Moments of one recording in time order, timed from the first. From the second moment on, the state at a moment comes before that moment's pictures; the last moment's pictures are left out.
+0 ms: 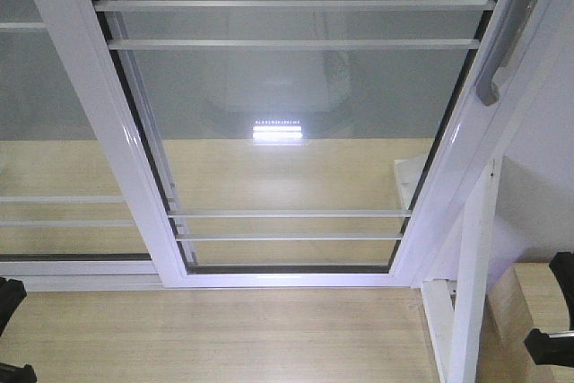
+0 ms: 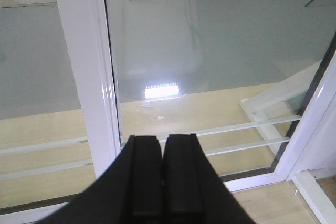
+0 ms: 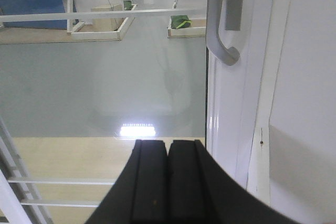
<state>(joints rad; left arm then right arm) -0.23 0.10 0.03 -0.05 0.28 0.00 0.07 0.10 0.03 0.09 0.18 -0.01</state>
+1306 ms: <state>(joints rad) -0.23 -0.01 0.03 -0.05 0.28 0.00 0.07 -0.01 0.03 0.09 0.20 -0.01</state>
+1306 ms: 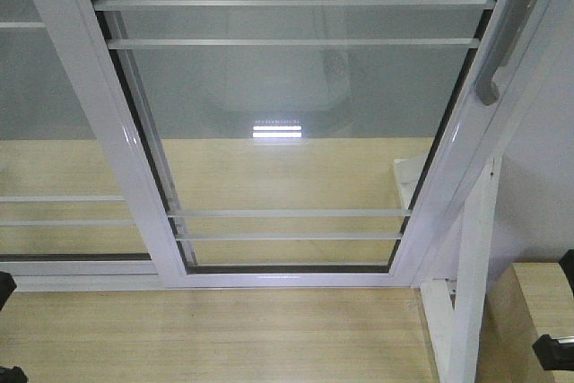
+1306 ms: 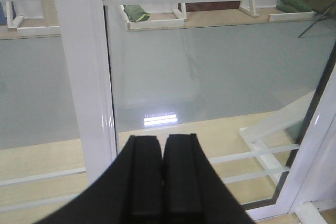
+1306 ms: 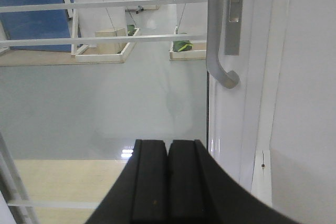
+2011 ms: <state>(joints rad) -0.23 -0.01 0.03 0.10 0.21 0.08 0.07 -0.01 0.03 0.09 0.20 -0.01</state>
